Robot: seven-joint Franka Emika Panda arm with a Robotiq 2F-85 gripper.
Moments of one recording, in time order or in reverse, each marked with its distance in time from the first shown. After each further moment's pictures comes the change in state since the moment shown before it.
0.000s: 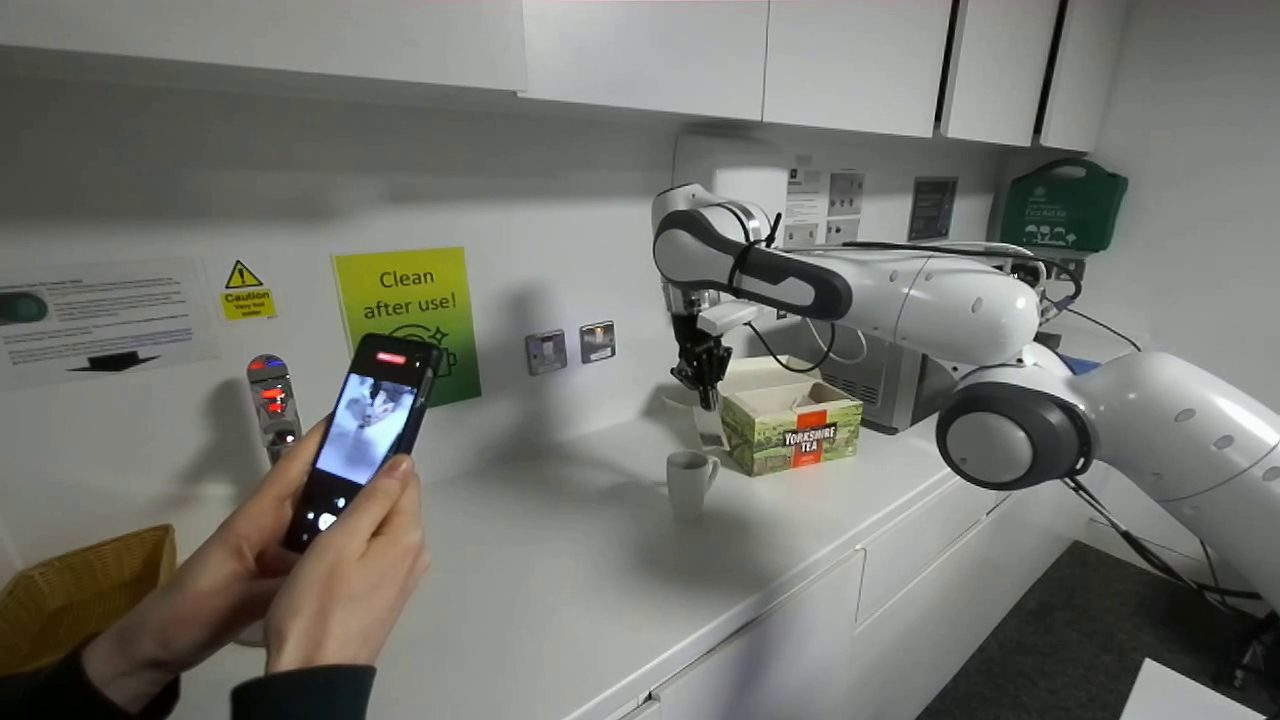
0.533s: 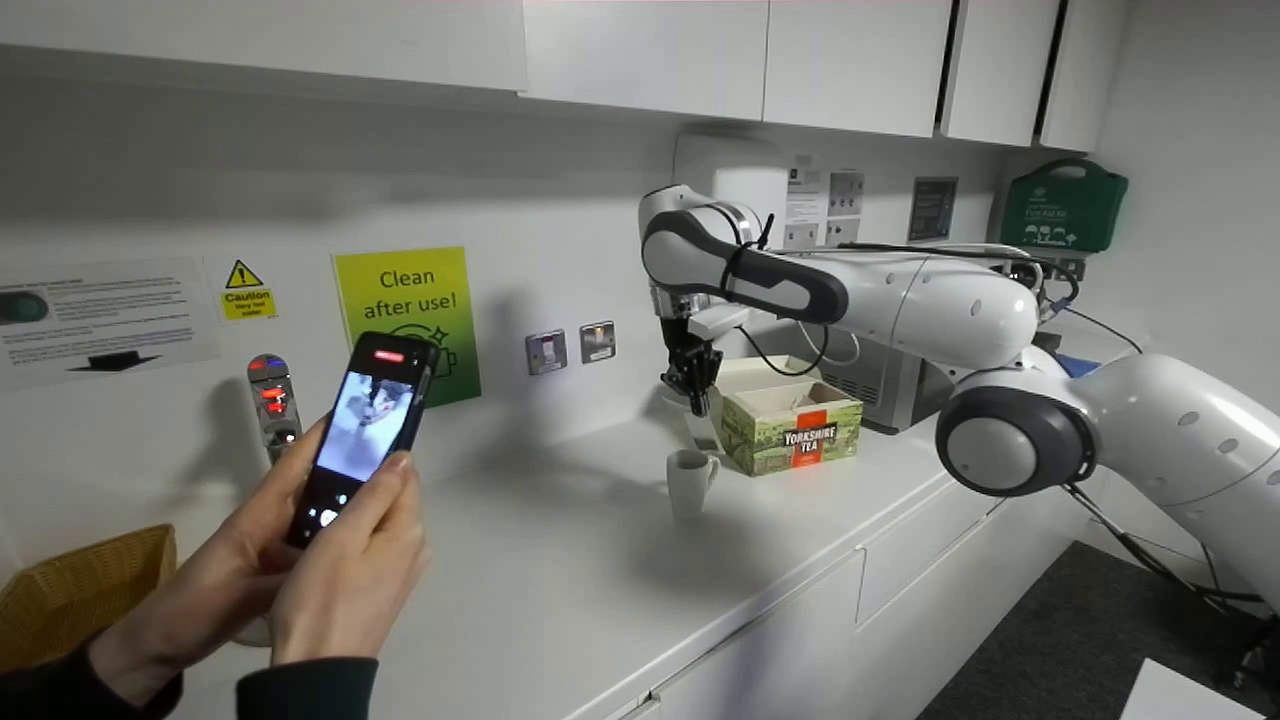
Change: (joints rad) arm 0.038 0.000 0.000 0.000 -0.002 -0.009 -0.001
